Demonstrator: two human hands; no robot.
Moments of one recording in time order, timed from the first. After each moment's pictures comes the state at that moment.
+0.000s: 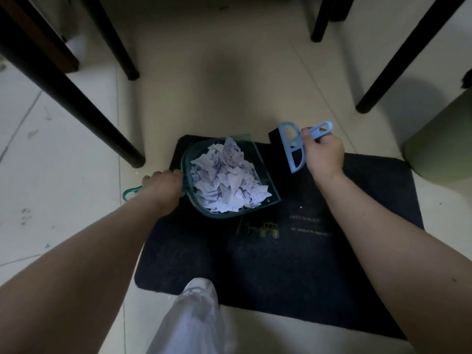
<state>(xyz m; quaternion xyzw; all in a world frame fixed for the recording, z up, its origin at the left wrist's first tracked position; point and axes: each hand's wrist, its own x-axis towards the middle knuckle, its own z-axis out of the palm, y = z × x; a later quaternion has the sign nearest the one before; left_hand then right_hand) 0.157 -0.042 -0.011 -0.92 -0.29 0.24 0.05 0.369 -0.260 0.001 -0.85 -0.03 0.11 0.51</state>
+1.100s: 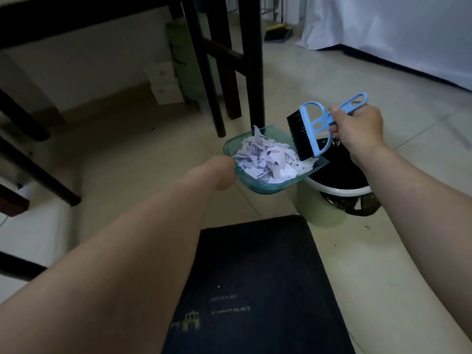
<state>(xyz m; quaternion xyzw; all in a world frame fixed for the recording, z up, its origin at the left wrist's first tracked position) 0.499 -0.322 0.187 -0.98 -0.11 0.17 0.00 0.611 -0.553 0.193 -0.79 0.02 -0.08 0.61</state>
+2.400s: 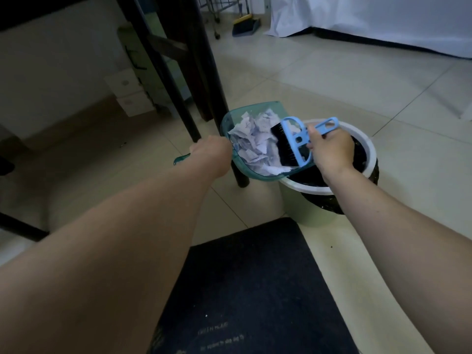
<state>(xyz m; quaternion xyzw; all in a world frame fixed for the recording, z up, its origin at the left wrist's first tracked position) 0.601 -0.372 0.158 -0.98 -0.13 0.08 0.10 0.648 -0.569 0.096 -0.80 0.11 -0.06 0.58</state>
